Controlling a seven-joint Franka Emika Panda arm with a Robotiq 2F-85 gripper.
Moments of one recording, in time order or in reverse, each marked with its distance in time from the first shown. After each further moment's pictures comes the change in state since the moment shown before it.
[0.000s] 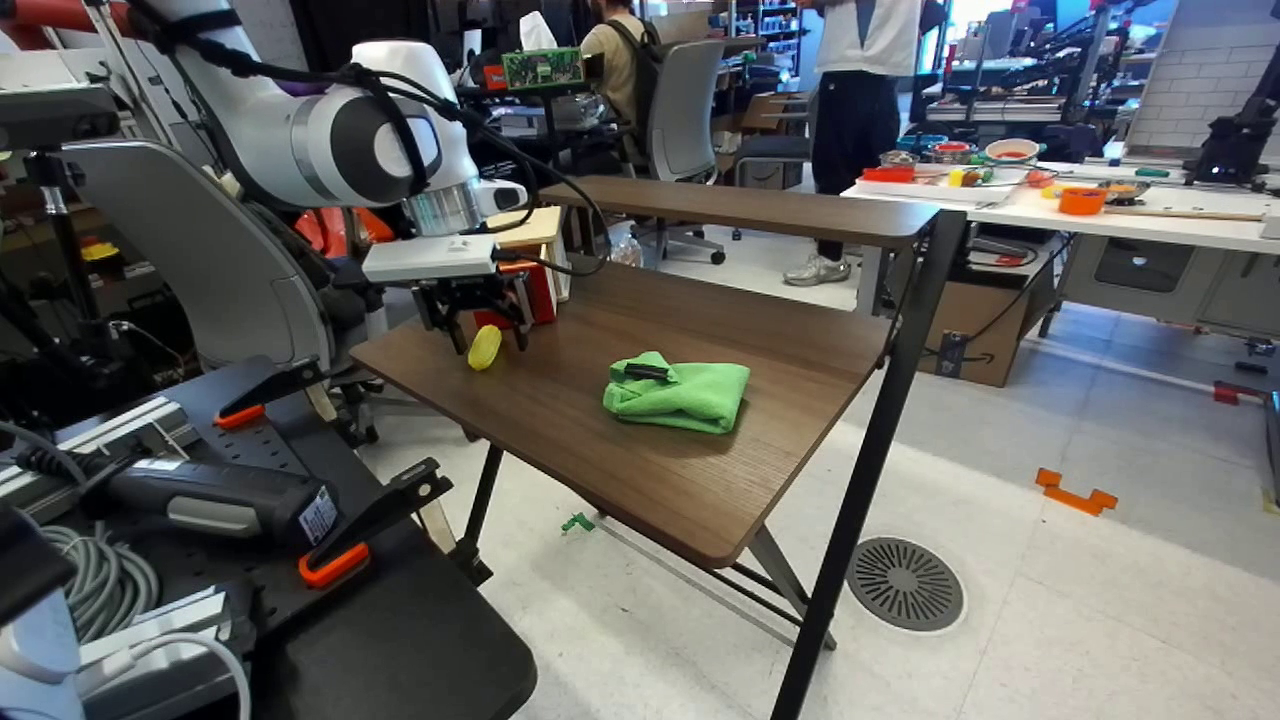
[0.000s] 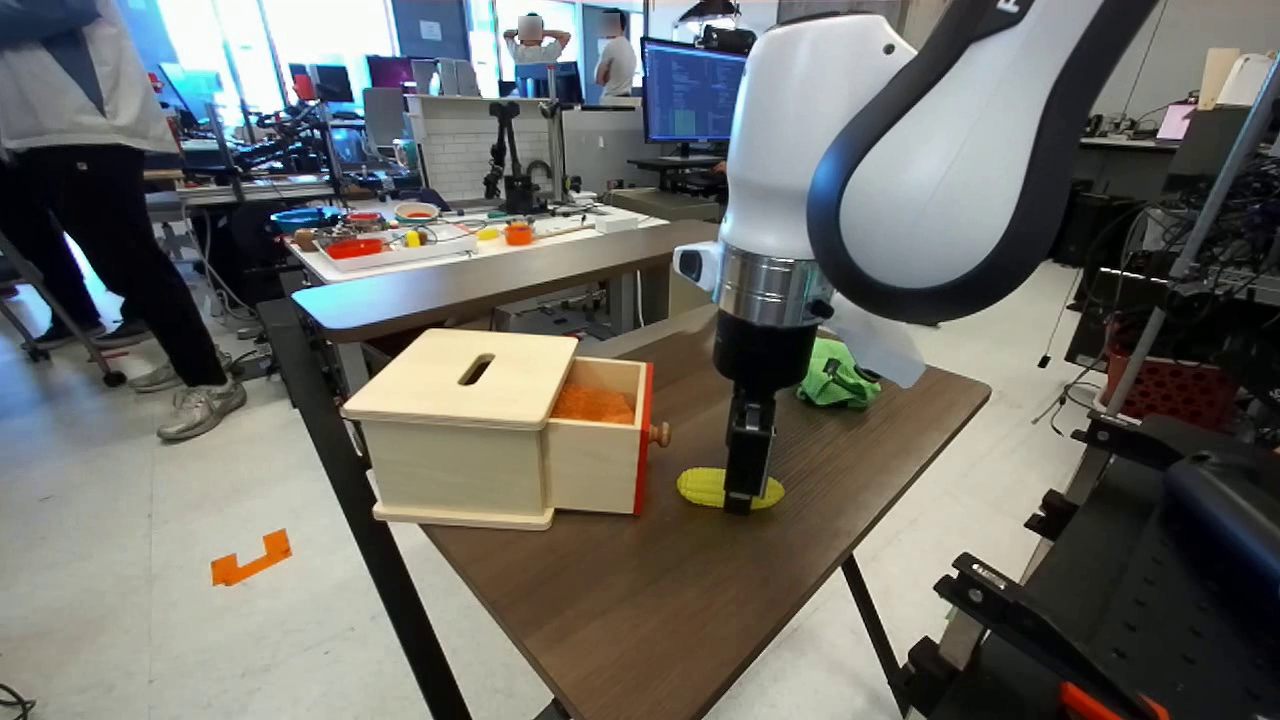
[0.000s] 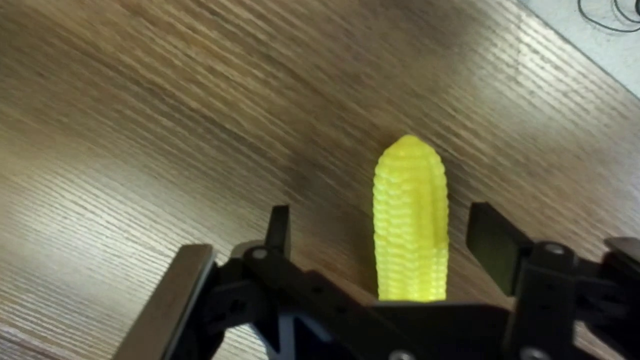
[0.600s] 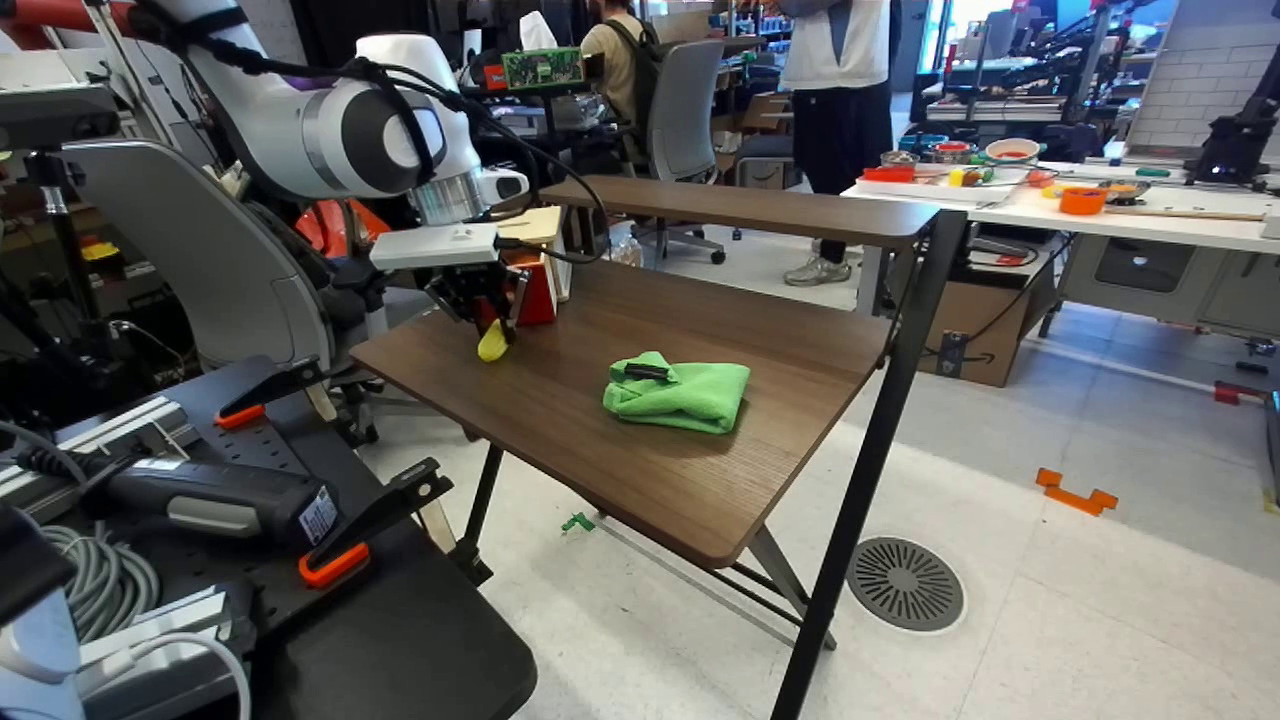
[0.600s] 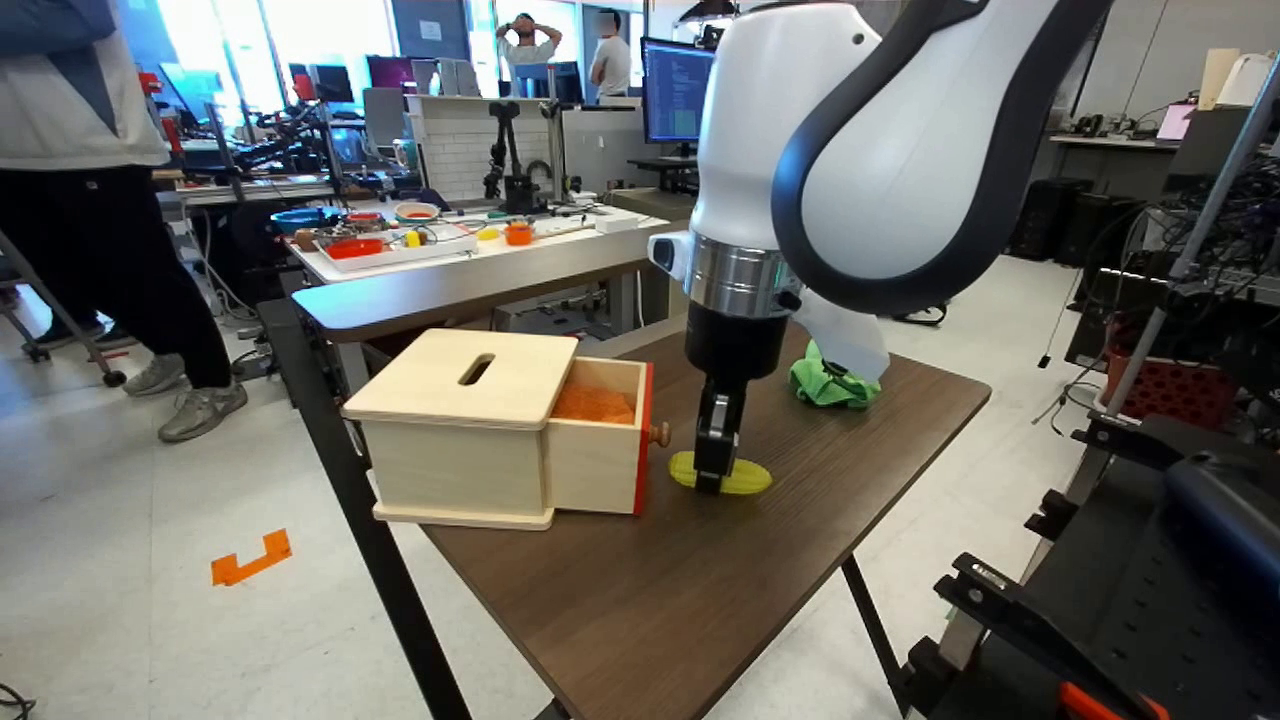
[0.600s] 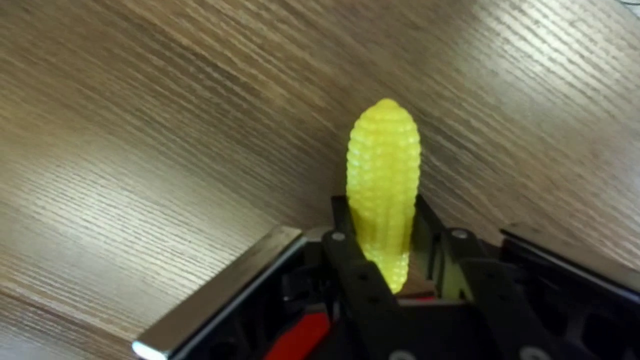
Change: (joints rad) arm 0.015 0.012 0.009 0.052 0.000 -0.015 0.033
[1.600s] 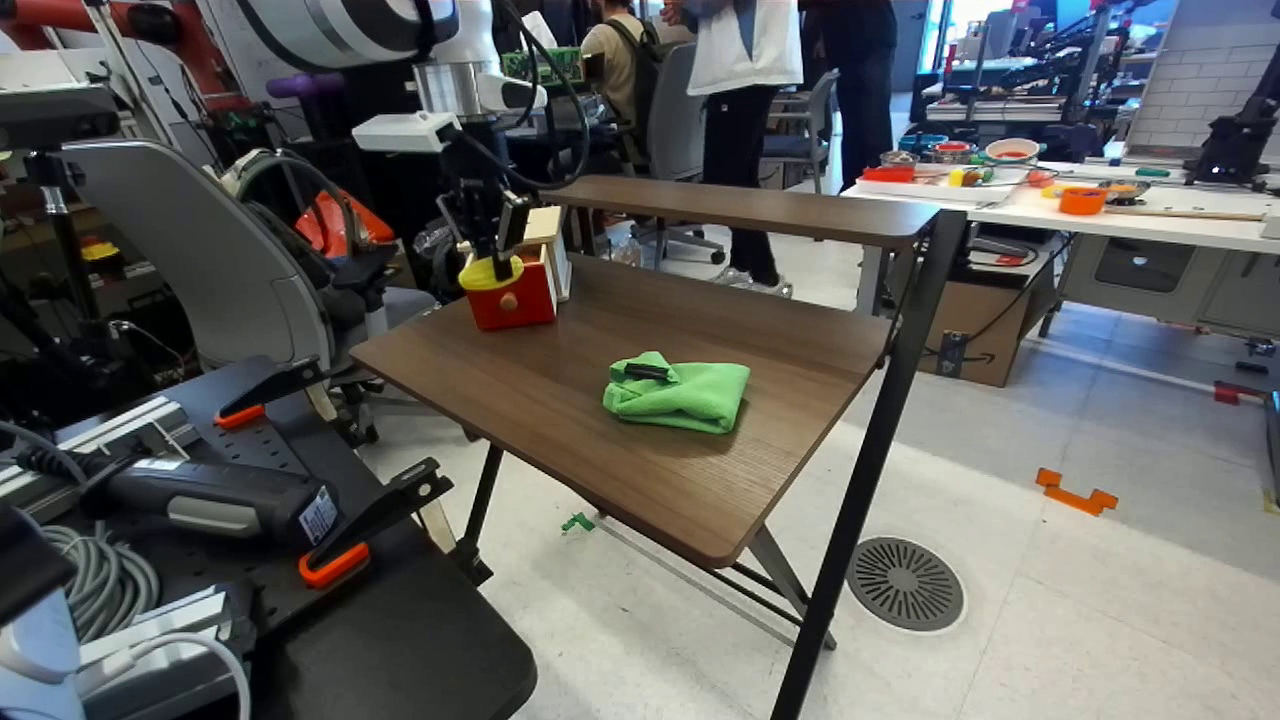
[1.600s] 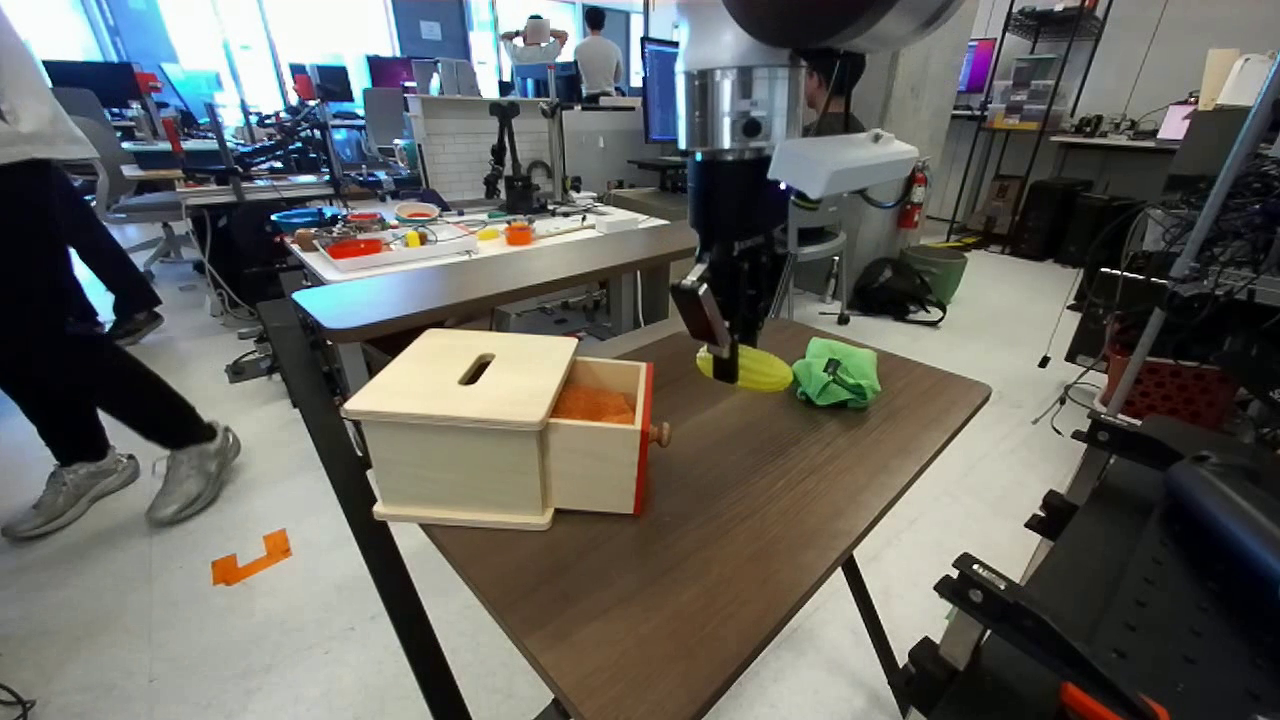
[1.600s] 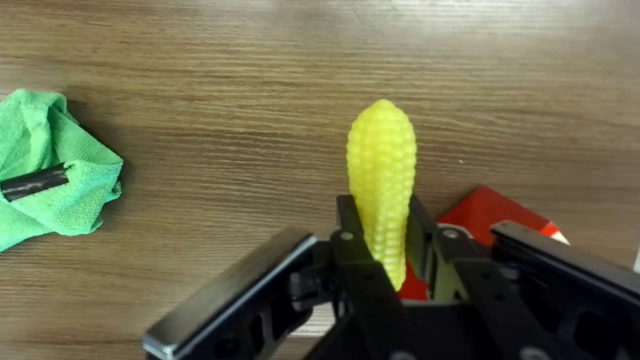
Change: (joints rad) arm 0.001 -0.182 -0.016 0.086 0.147 -0.419 0.384
